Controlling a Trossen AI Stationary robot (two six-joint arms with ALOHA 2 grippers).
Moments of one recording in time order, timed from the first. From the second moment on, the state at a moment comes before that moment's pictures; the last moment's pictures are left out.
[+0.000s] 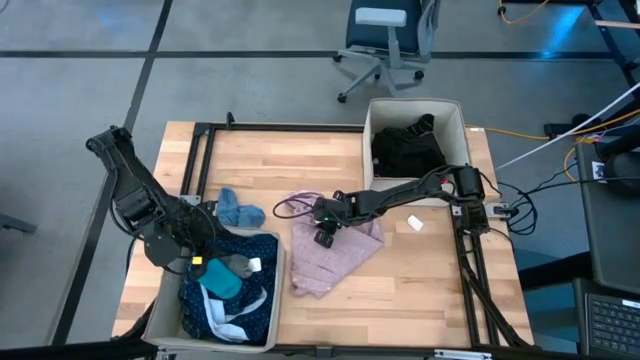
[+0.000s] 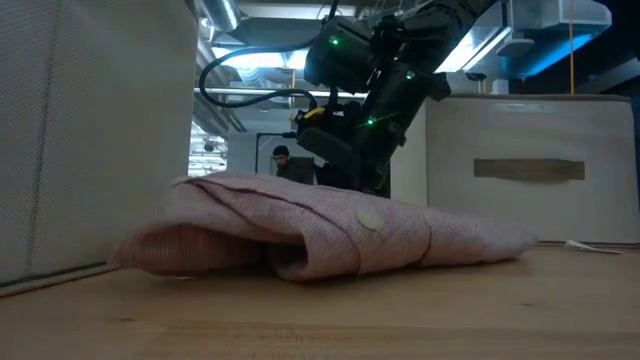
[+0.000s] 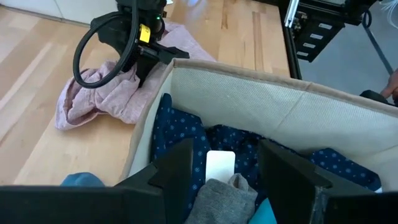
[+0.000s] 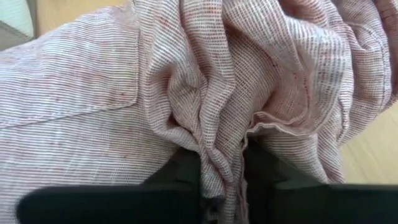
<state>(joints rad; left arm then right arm) -0.89 0.93 0.99 -0.88 -0.66 -0.83 0.04 2.08 1.26 -0.29 0.10 0.41</state>
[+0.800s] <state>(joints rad) -0.89 0.93 0.99 -0.88 -0.66 -0.81 0.12 2.06 1.25 -0.31 0.23 0.37</state>
